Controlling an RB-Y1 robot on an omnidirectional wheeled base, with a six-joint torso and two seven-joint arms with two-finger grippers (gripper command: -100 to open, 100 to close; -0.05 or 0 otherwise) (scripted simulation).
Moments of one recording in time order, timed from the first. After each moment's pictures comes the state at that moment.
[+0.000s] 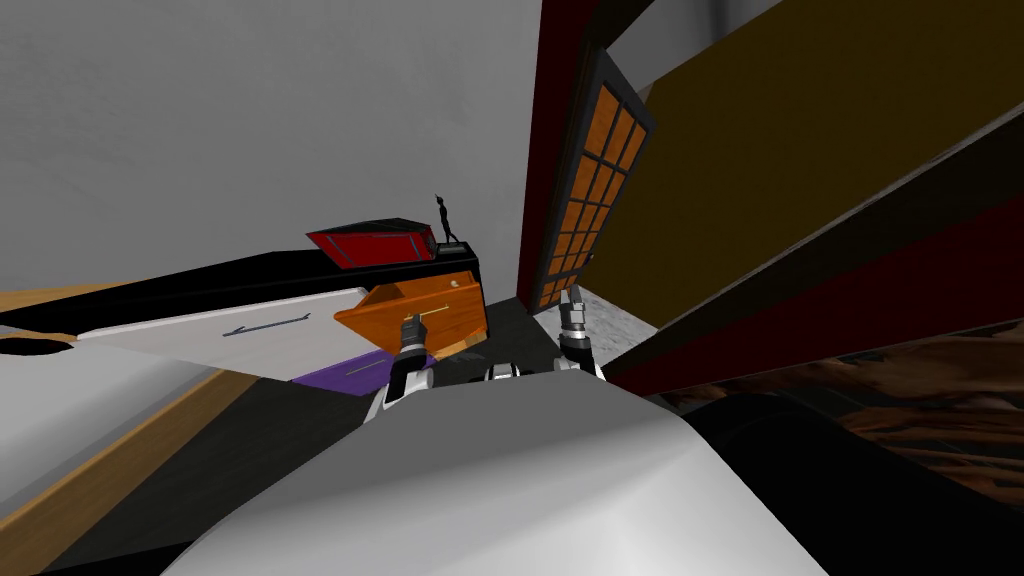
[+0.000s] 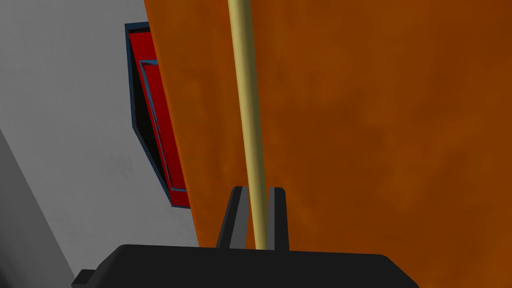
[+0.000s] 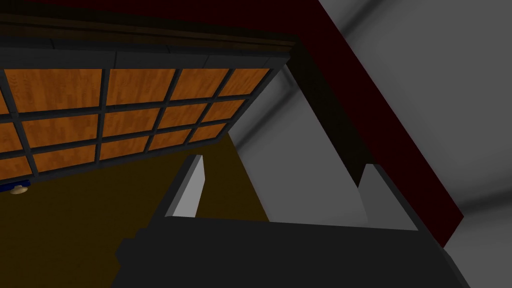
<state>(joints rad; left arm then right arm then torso) 0.32 -0.03 0.24 -1.76 -0.03 -0.32 0.00 0.54 0.05 0.07 -2.21 0.11 -0.59 0.14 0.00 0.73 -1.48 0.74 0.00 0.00</state>
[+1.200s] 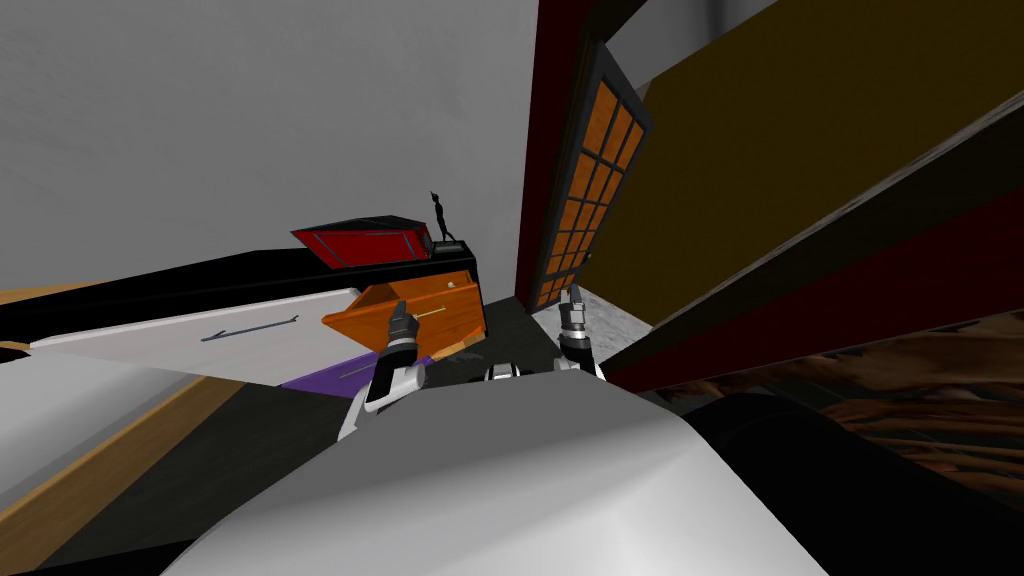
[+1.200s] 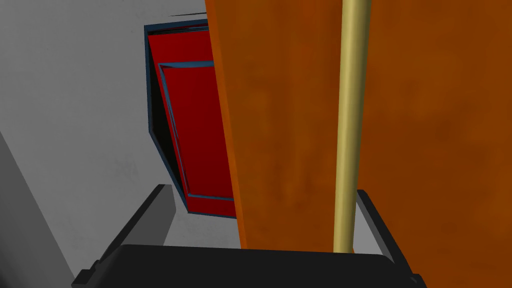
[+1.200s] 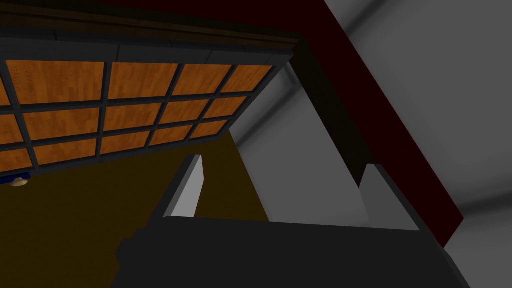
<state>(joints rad) 0.35 -0.03 0.25 -1.99 -0.02 -0.11 0.01 0.54 0.05 0.07 -2.21 0.11 -0.59 0.14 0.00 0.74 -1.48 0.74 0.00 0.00</state>
